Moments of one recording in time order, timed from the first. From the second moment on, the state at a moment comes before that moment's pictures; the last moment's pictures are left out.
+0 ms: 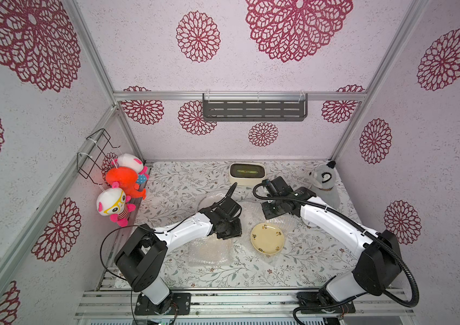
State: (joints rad) left arm -0.77 1.63 1.05 -0.52 0.16 -0.86; right arm 0.63 1.53 1.31 -0.86 0.12 0.24
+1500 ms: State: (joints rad) left arm -0.70 1.77 1.08 -0.54 0.17 -0.80; right arm 0.38 1.84 1.52 -0.81 0.20 0.20
